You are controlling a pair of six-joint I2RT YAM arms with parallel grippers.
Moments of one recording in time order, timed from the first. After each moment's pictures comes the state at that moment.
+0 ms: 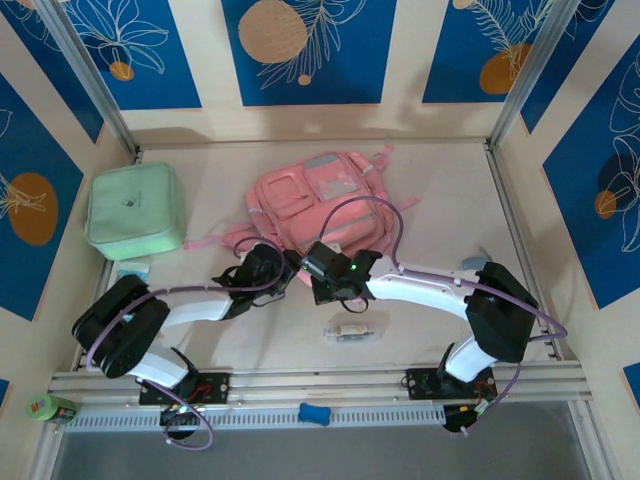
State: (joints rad) left arm -0.74 1.49 0.53 0.32 -0.03 -1.43; right arm 1.01 1.56 1.05 -0.67 0.19 0.72
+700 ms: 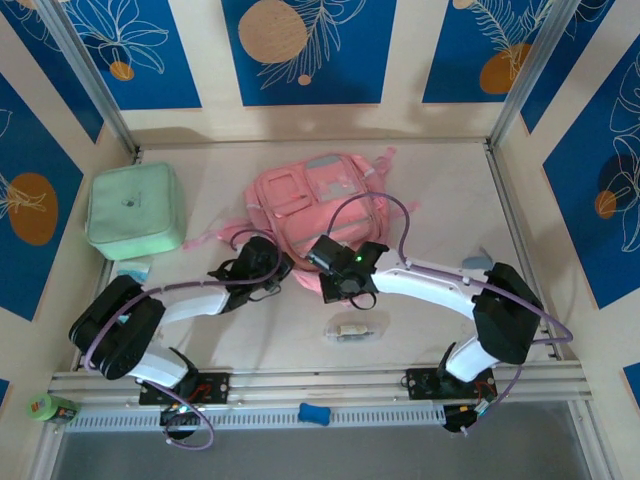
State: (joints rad) left arm -0.65 1.45 0.57 0.21 0.00 -1.30; right arm 0.95 1.52 1.07 -0.83 0.17 0.70
